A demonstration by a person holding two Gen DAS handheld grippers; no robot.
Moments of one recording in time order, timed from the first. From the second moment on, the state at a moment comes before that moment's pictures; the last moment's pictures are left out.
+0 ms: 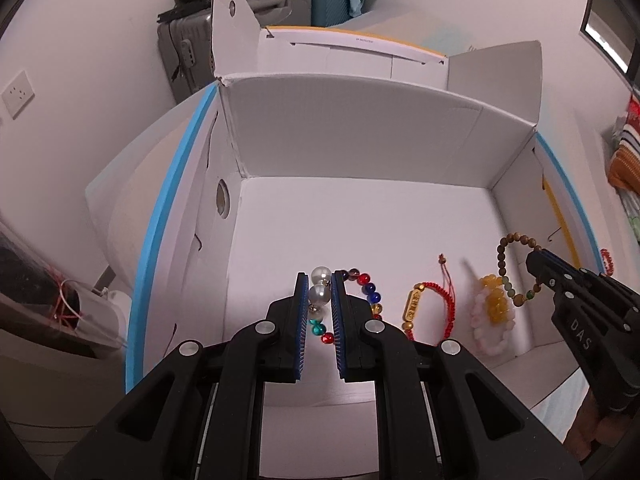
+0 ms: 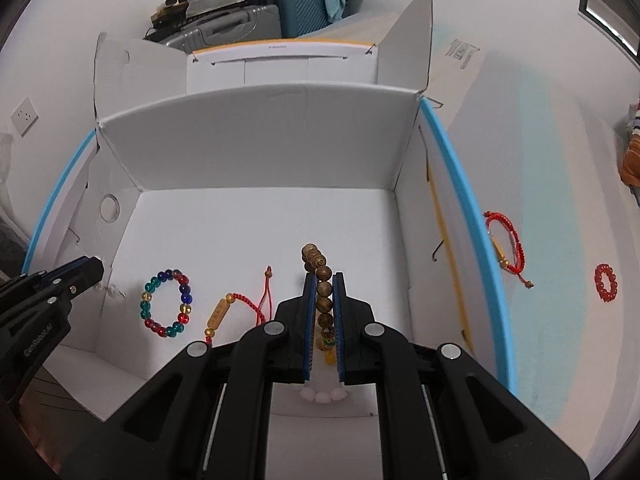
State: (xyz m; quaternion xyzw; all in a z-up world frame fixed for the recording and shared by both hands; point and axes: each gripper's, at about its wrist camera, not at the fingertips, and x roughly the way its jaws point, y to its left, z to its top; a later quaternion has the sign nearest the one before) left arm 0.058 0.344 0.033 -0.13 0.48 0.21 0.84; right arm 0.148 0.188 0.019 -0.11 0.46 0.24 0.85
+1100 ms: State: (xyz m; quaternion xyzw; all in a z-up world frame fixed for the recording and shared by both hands) left arm 0.051 0.291 0.081 -0.10 0.40 0.20 0.89; right arm 0.136 0.118 0.077 -0.07 0.37 0.18 0.91
